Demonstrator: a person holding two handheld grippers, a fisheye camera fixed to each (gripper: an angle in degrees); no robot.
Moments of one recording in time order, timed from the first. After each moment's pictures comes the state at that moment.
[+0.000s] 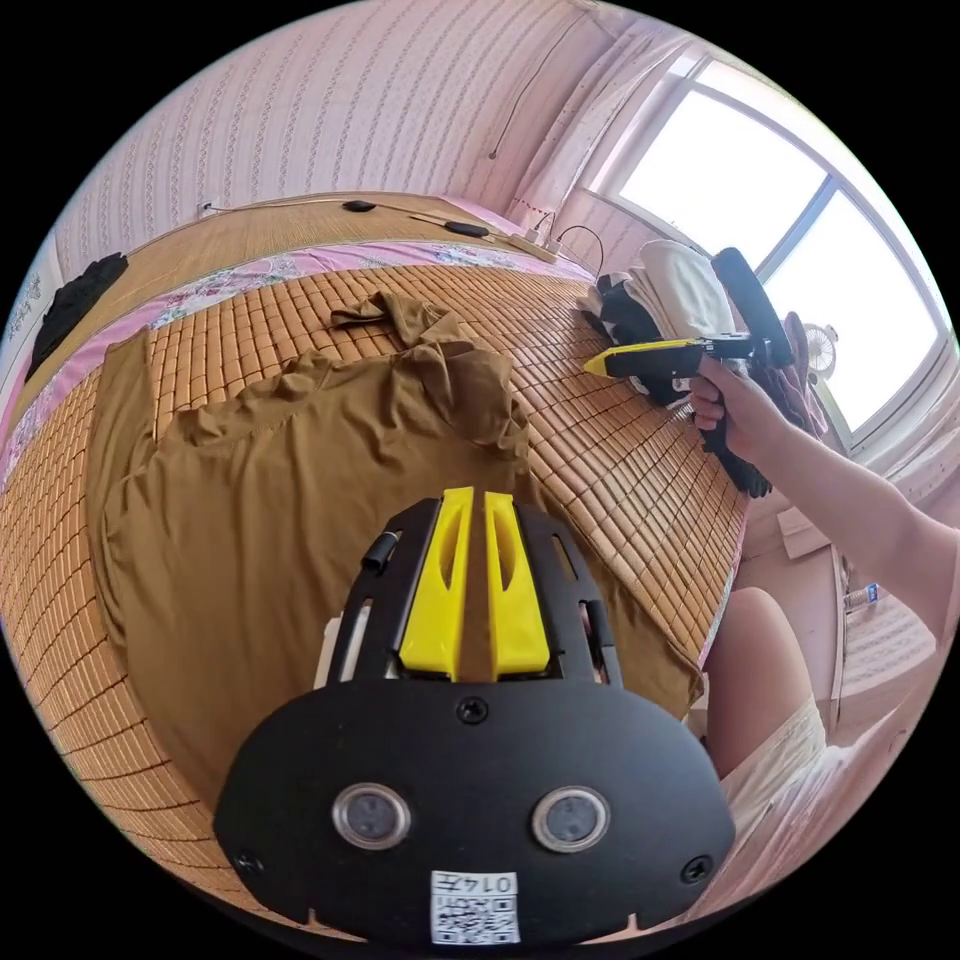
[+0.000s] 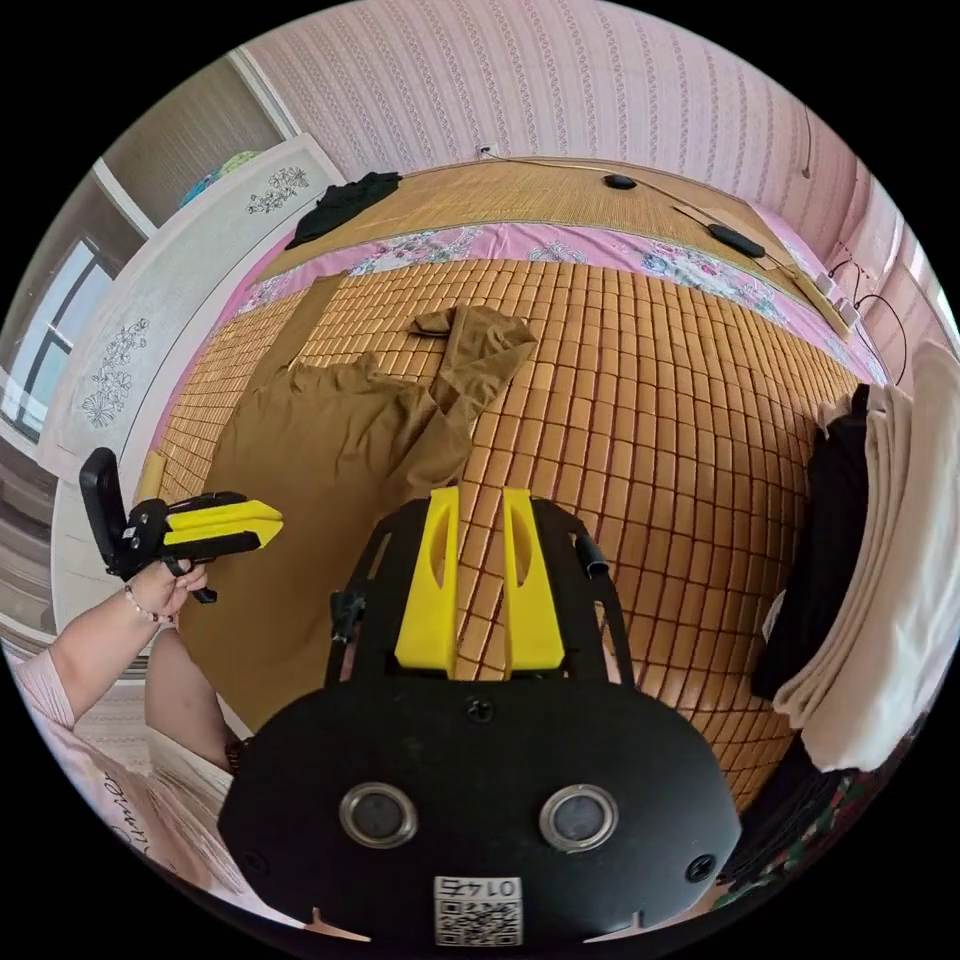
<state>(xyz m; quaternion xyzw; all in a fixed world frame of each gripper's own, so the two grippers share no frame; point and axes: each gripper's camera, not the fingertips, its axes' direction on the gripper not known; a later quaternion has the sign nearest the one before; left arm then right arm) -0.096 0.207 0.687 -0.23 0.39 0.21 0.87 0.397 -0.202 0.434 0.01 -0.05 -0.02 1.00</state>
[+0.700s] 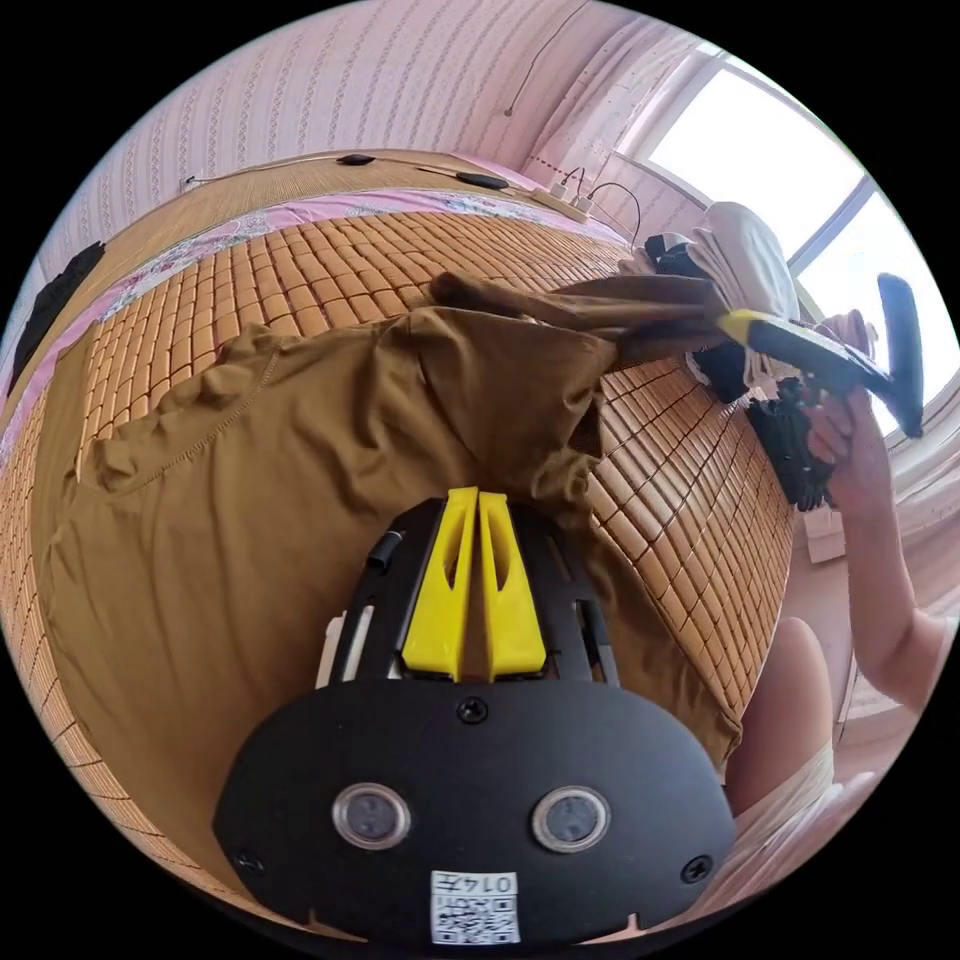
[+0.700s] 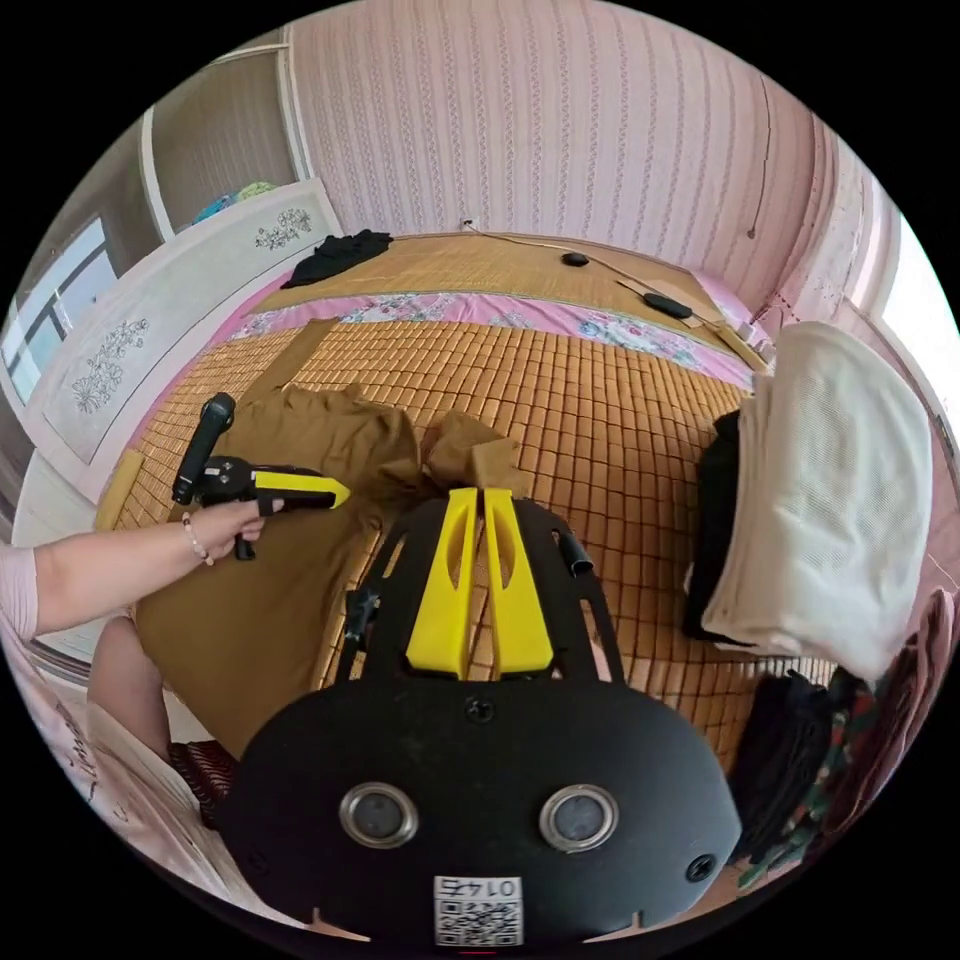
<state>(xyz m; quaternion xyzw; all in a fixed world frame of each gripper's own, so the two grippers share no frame) 0.019 0.205 0.766 -0.27 0.36 0.22 0.87 0.417 -0.021 0.266 0.11 0.05 -0.01 0.99</state>
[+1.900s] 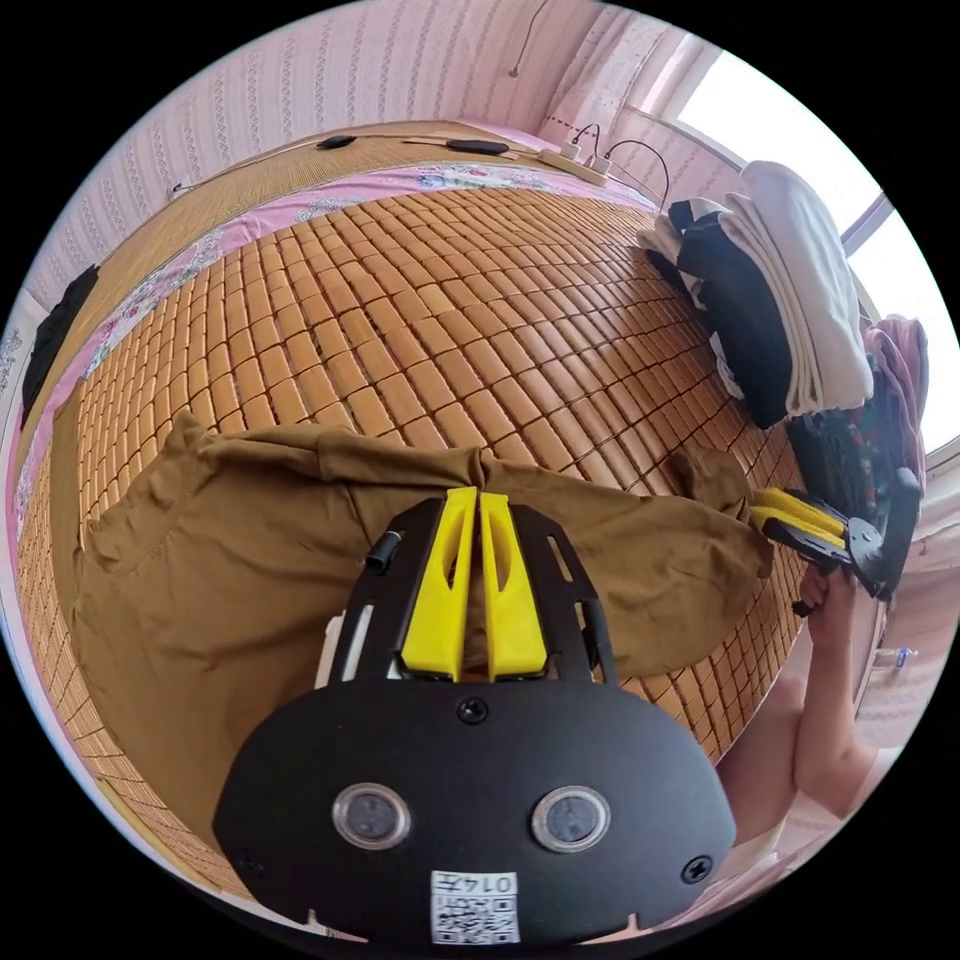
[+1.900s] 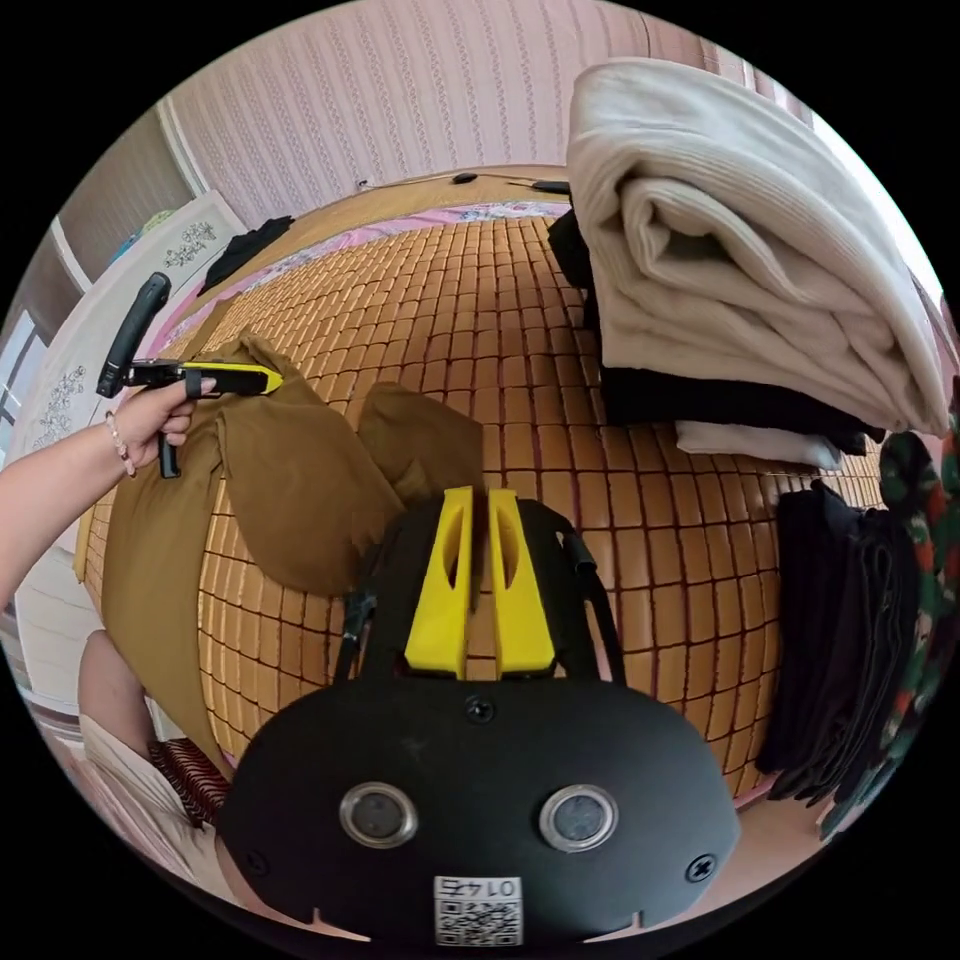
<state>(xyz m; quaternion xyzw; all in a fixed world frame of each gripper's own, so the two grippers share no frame) 0.201 0.167 0.757 -0.32 0.28 0.25 0.87 0.541 0.080 0.275 0.04 0.06 0.09 0.99</state>
